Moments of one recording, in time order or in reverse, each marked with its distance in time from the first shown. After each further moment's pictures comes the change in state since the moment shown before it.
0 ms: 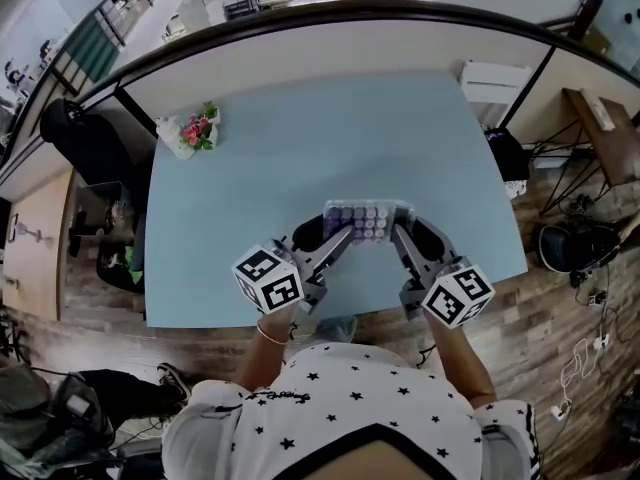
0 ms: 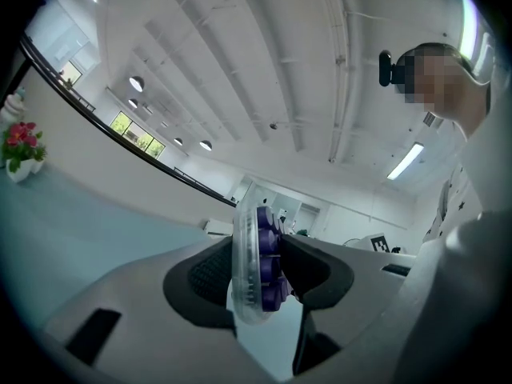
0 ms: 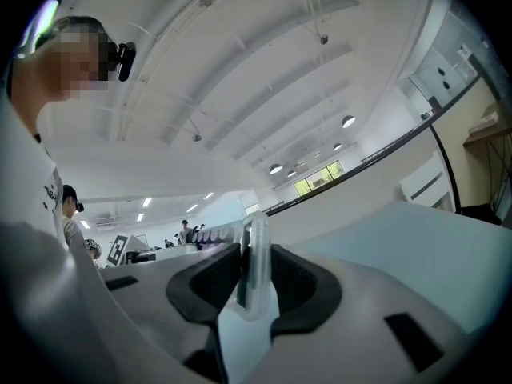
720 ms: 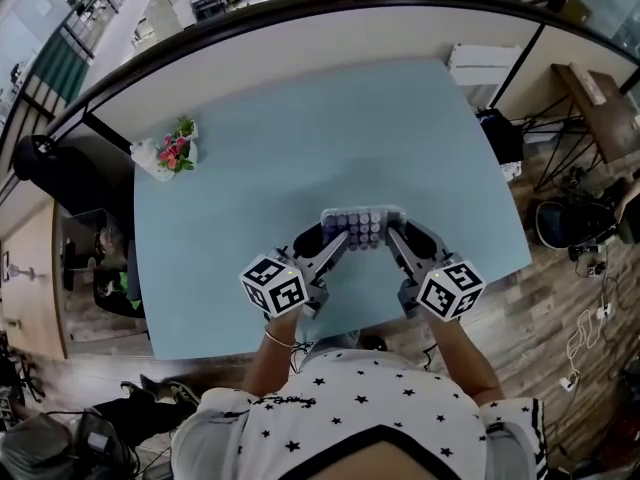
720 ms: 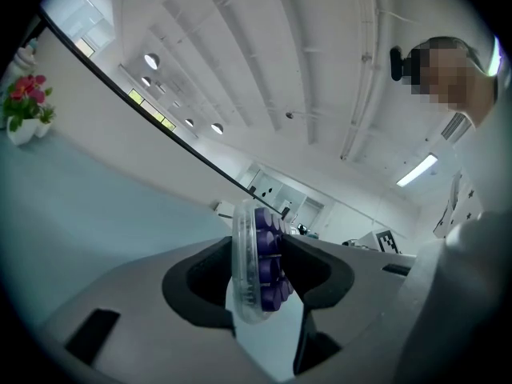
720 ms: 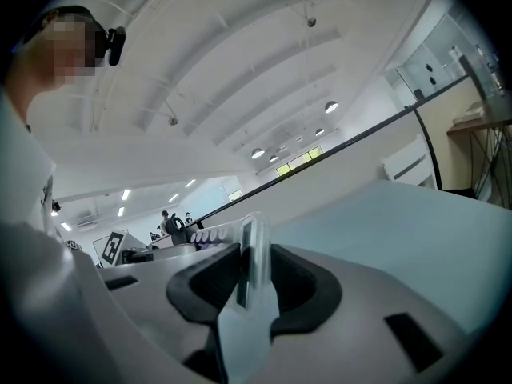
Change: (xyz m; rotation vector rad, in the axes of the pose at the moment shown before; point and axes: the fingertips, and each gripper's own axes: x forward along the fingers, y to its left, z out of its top) left arm 0.023 0.074 -0.035 -0.122 0.093 0.016; right arm 0.044 -0.047 -0.044 0.060 0.122 -0.135
